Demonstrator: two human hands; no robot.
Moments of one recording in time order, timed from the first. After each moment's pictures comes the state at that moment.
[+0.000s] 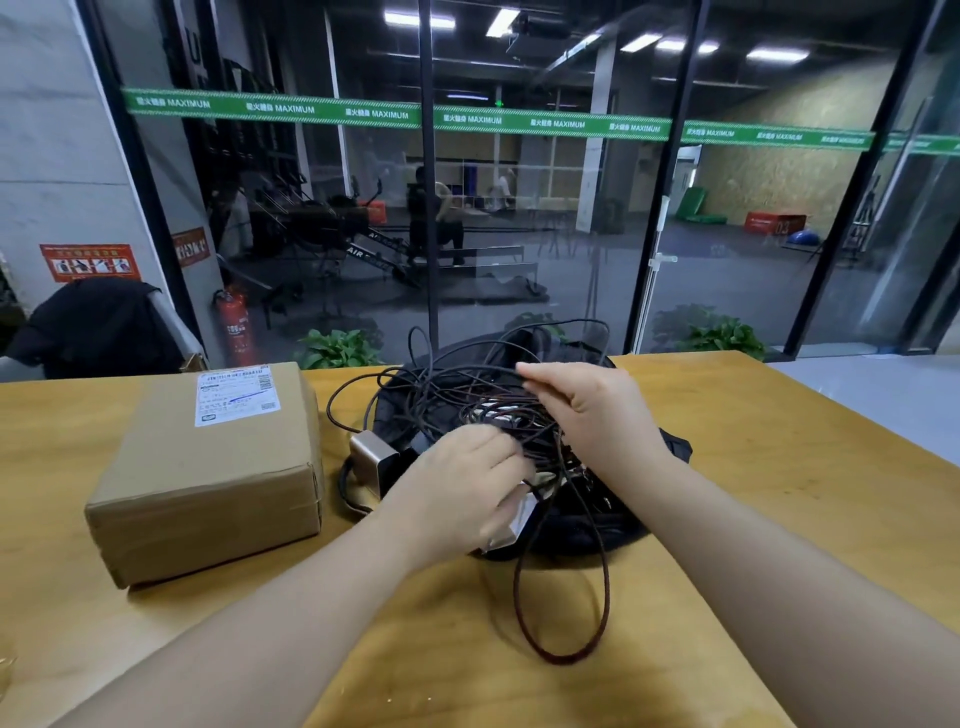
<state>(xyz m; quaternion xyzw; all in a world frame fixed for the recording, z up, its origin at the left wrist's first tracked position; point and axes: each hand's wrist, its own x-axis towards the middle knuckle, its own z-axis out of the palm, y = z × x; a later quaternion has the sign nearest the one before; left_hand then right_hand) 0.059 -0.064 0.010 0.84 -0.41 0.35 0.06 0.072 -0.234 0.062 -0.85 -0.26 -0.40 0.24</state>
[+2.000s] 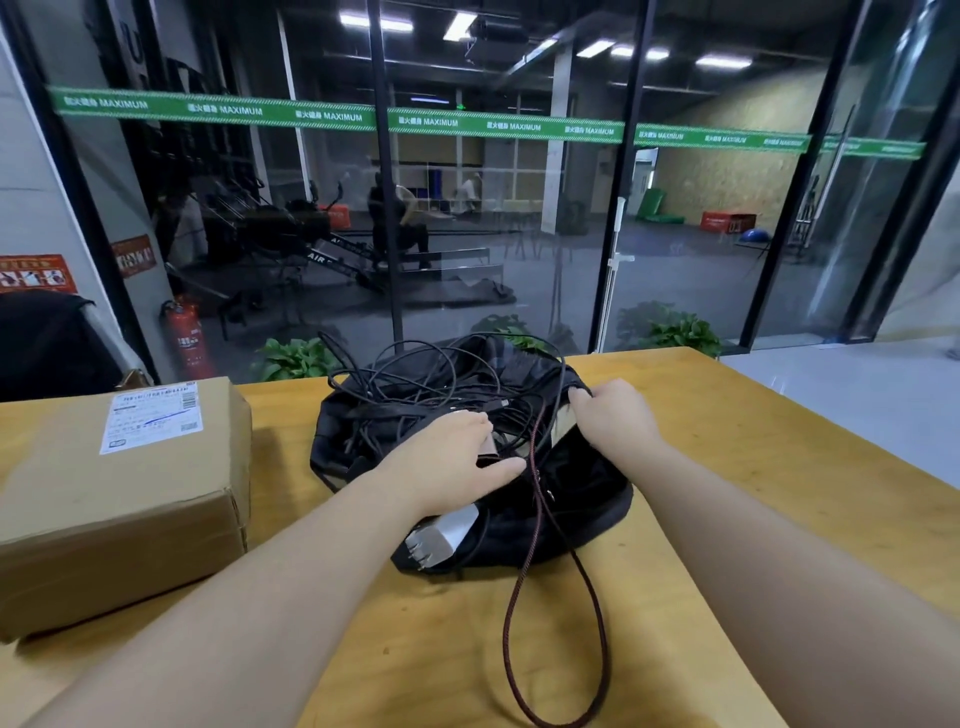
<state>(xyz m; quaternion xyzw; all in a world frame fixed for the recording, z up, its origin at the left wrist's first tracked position) 0.096 -0.119 0.039 0.96 -0.23 0.02 0.13 0.110 -0.305 0.055 -0.92 0.13 -0.13 0.34</state>
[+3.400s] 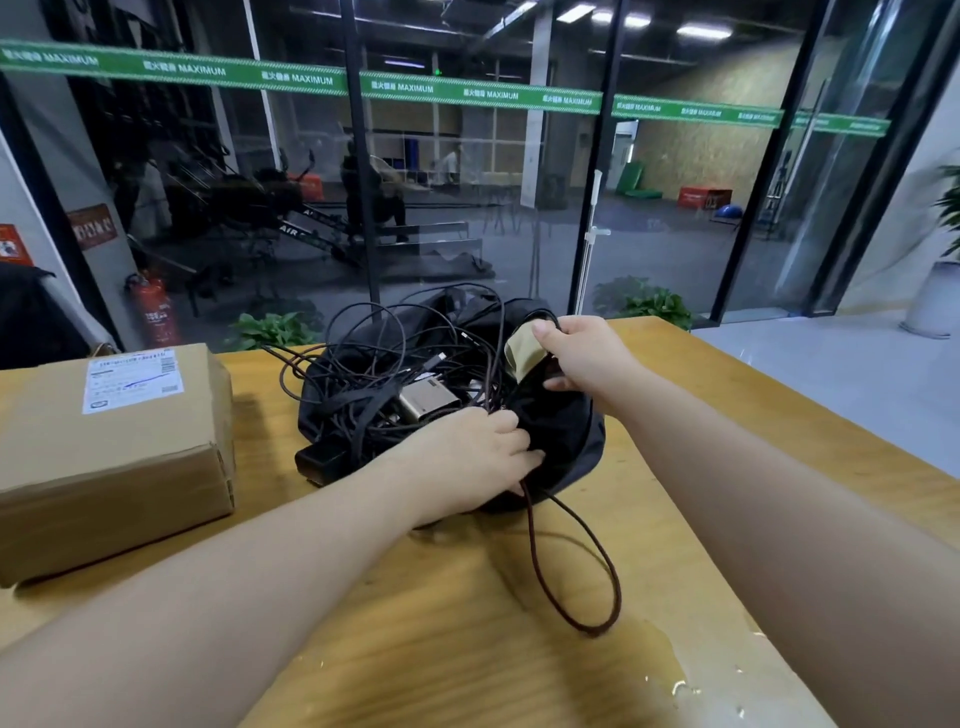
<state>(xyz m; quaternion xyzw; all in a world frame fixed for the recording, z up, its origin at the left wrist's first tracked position) 0.065 -0.140 0.023 0.76 -0.55 0.29 -0.16 0.084 -0.303 0.084 -0.83 0.03 -0.11 0.54</state>
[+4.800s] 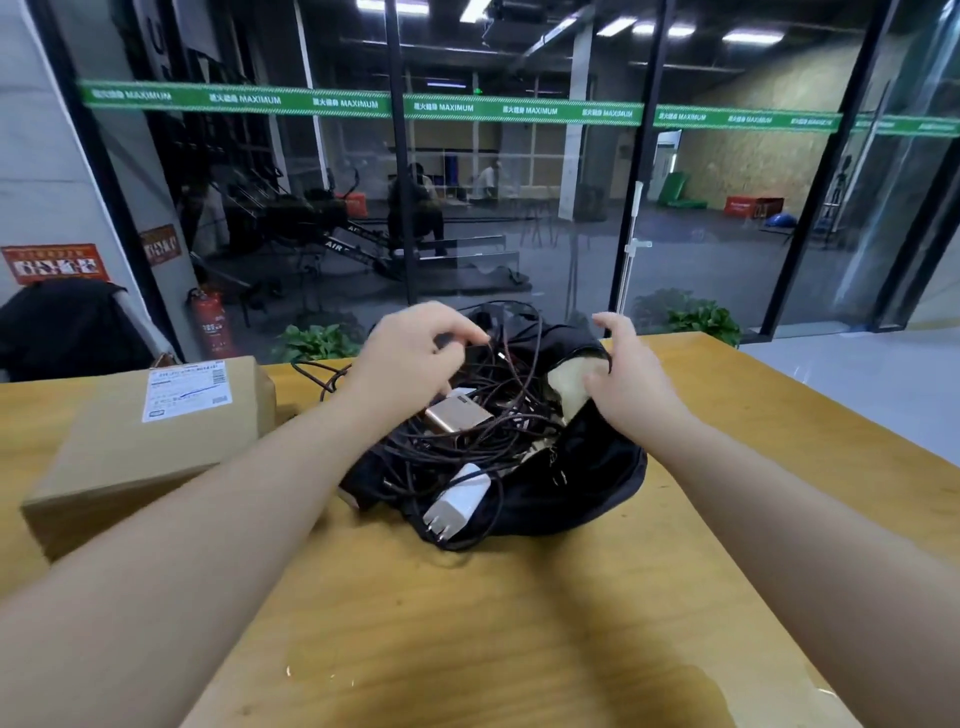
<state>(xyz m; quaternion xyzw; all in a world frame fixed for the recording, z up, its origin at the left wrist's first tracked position) 0.073 -0.094 0.095 0.87 -0.19 0.22 0.39 0.076 -0.307 0.075 -0.92 0.02 -0.17 0.35</state>
